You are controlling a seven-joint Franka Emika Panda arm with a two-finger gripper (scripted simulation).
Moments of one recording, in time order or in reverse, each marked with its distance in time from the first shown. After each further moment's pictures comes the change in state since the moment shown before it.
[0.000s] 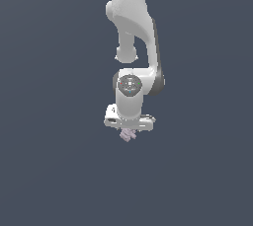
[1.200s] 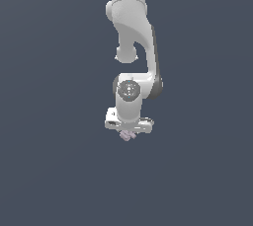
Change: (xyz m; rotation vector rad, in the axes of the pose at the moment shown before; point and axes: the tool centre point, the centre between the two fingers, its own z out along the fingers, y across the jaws) arm 0.000 0.002 0.021 0.000 -0.001 0.001
